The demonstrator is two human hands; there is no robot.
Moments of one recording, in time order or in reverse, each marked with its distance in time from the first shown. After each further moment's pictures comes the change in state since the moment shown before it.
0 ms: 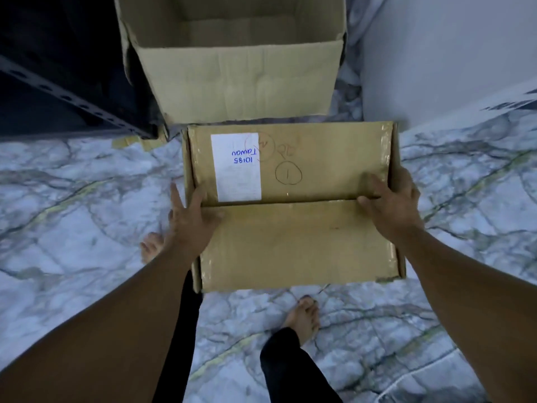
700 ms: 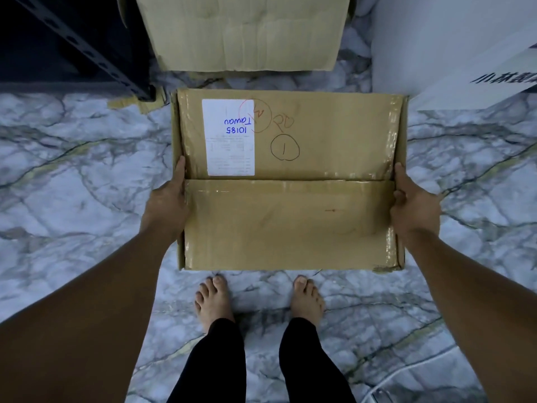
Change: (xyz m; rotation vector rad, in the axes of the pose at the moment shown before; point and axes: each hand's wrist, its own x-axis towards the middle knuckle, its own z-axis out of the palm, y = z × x) left_hand -0.064 0.001 0.007 -0.030 0.102 -0.035; right_hand -0.055 0.042 0.032 0.249 0.189 0.141
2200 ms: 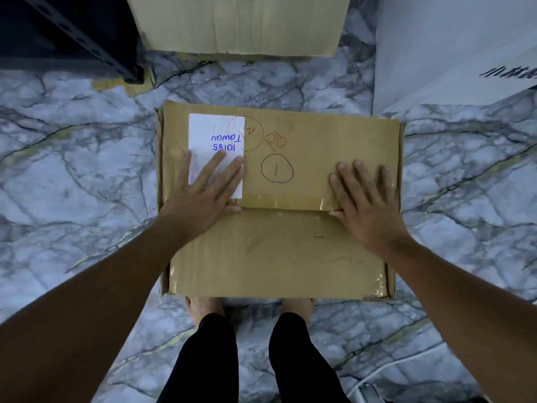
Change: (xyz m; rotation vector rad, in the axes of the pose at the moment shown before) left_hand 0.036 -0.029 0.081 0.935 0.552 1.050; right_hand -0.002 0.005 0.041 -0.768 0.153 -1.057
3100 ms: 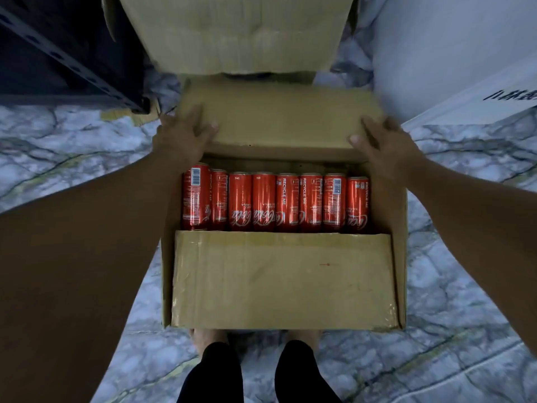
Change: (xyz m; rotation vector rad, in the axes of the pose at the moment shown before) left_hand 0.121 -0.107 0.005 -0.857 -0.471 -0.888; right_hand 0.133 0.099 -0.025 0.731 -0.399 0.619
